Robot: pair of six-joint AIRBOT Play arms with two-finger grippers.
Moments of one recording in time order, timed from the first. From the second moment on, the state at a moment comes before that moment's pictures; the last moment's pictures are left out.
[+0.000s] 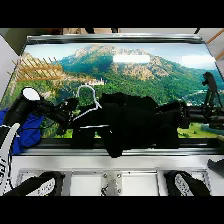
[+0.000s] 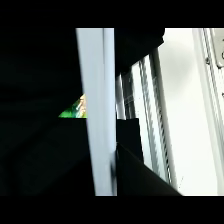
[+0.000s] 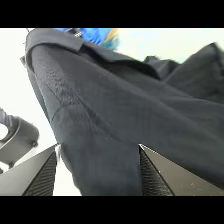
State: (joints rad) left arm -0.02 -1.22 0.99 0.89 -1.59 0.11; right arm -0.36 -0.91 0.81 -0.28 1.63 0.48
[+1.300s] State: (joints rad) left arm -0.04 -1.23 0.99 0.90 -1.60 0.07; right arm -0.19 -0.93 0.75 -0.29 1.60 0.41
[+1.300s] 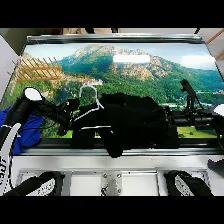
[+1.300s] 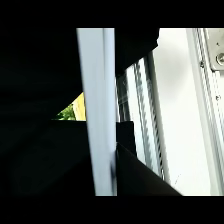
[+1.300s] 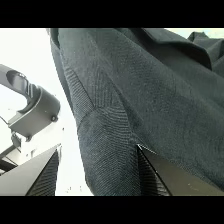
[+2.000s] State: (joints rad) left arm -0.04 -1.23 0.99 0.92 -1.60 0.07; right arm -0.09 -0.93 0.75 -0.28 1.52 0.41
